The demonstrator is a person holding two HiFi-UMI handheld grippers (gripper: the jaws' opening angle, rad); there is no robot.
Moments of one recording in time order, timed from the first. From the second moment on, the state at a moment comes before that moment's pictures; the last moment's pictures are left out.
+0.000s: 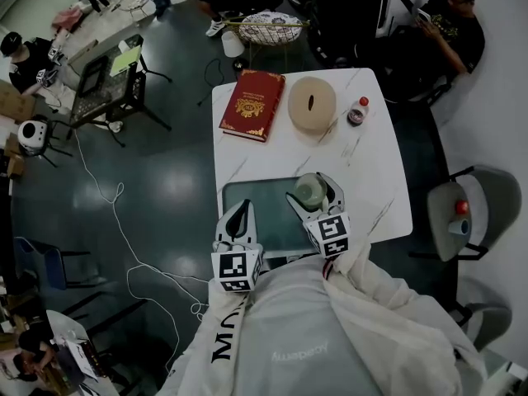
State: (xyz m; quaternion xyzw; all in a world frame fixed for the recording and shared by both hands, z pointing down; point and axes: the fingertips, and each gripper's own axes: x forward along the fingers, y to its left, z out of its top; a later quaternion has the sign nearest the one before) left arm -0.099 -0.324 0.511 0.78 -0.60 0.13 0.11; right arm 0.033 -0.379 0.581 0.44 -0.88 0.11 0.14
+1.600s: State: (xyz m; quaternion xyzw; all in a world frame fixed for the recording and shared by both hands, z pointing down) left arm -0.121 -0.338 0.524 0.77 -0.61 0.14 0.13; right arm 0.028 -0.406 0.697 0.43 -0.86 0.14 0.24
